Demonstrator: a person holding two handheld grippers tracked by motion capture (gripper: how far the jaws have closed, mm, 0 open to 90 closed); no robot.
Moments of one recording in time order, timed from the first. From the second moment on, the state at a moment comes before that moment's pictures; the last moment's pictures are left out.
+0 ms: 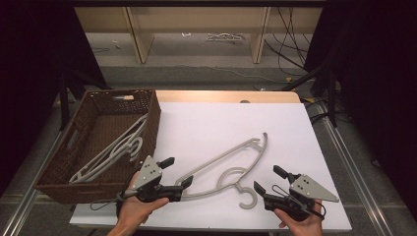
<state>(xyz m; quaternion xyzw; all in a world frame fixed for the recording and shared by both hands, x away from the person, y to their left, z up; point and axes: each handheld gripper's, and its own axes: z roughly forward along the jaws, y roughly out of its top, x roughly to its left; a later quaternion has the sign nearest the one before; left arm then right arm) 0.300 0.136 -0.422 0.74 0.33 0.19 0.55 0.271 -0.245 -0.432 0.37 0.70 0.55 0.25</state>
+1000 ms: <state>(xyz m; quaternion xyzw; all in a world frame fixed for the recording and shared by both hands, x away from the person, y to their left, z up) 0.329 0.057 -0.465 0.88 0.24 0.13 0.39 0.272 -0.240 -0.432 0.35 0.71 0.55 0.25</state>
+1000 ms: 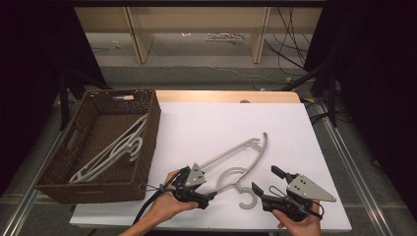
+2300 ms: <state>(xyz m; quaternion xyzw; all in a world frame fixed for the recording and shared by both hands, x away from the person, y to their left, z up) 0.353 0.008 -0.466 0.95 0.22 0.04 0.22 0.272 -0.241 -0.432 0.35 0.71 0.55 0.25</state>
